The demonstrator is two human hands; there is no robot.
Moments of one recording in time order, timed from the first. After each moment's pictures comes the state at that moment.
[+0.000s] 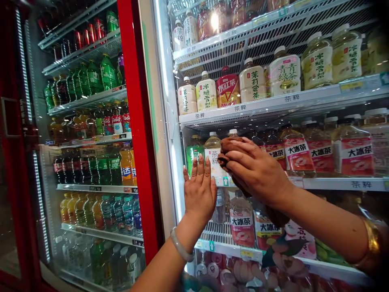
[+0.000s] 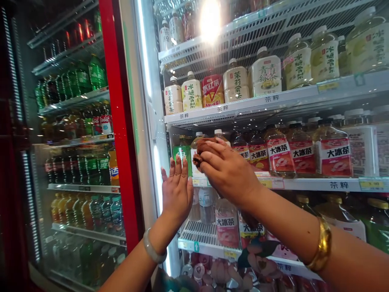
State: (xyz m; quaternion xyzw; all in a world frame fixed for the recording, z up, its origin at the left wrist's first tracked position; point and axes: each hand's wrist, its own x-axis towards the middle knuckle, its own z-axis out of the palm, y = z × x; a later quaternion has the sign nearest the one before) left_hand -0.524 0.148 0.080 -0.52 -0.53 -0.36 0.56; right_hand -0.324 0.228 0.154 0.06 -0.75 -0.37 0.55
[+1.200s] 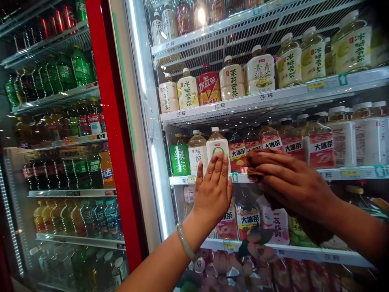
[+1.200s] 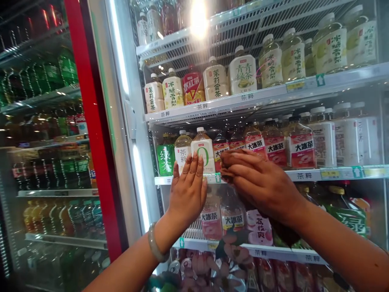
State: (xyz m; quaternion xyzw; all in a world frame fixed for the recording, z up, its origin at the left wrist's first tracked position) left_hand -0.440 0.179 0.081 -0.60 -0.49 -0.30 0.56; right_hand -0.213 0.272 0.114 0.06 -0.76 -0.37 0.53
